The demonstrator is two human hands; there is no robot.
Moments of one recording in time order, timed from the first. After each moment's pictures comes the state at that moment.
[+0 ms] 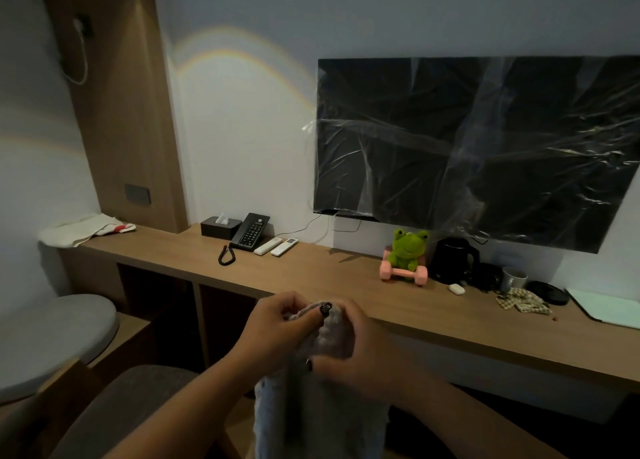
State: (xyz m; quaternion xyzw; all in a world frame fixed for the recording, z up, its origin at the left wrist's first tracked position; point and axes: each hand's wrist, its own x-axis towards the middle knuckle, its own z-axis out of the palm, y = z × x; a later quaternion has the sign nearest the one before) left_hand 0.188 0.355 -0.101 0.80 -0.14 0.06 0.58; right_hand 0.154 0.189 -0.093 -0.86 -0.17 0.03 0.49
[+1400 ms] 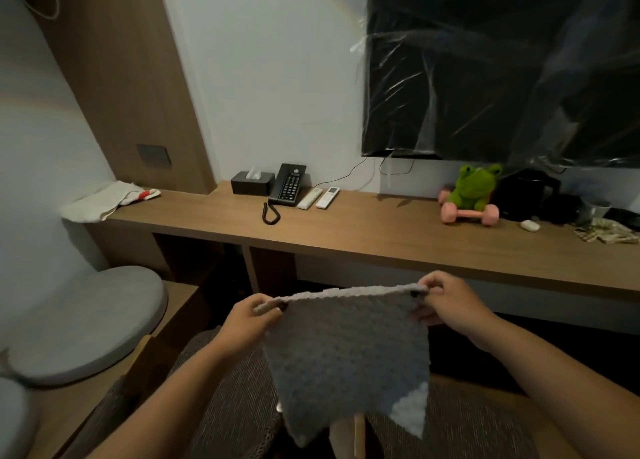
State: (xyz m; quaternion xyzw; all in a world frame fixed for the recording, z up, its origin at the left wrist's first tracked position) left_hand 0.312 0.620 -0.200 0.85 -0.01 -0.08 0.52; right_hand 0.292 0.305 -0.177 -0.82 0.16 0.04 0.55
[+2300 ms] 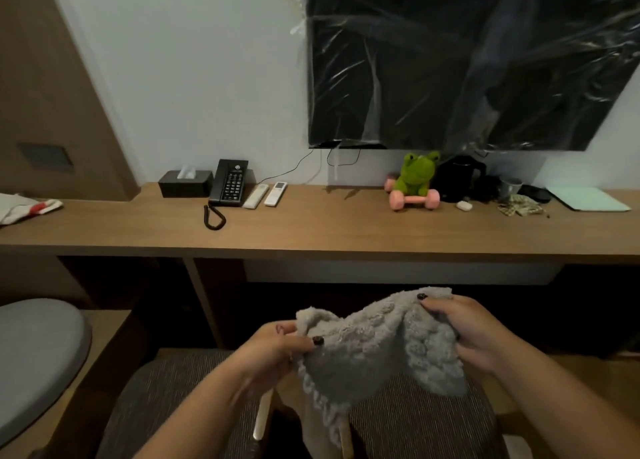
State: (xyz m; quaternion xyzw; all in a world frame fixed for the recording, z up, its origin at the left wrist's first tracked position) left_hand 0.350 0.582 -0.213 0.62 -0.04 -0.41 0.66; right_hand 0.266 0.316 -0.174 -0.63 0.36 0.01 0.69
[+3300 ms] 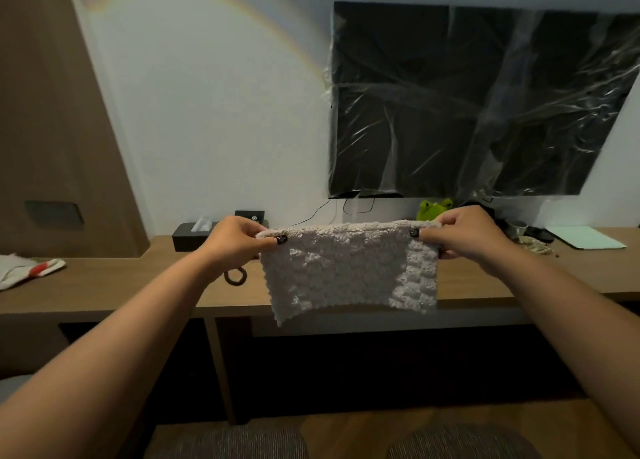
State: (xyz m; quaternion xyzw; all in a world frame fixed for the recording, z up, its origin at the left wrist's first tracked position) left_hand 0.558 0.695 -0.056 0.86 -0.22 -0.04 0.46; right_hand 0.416 0.394 -0.035 -0.86 0.22 -0.19 0.43
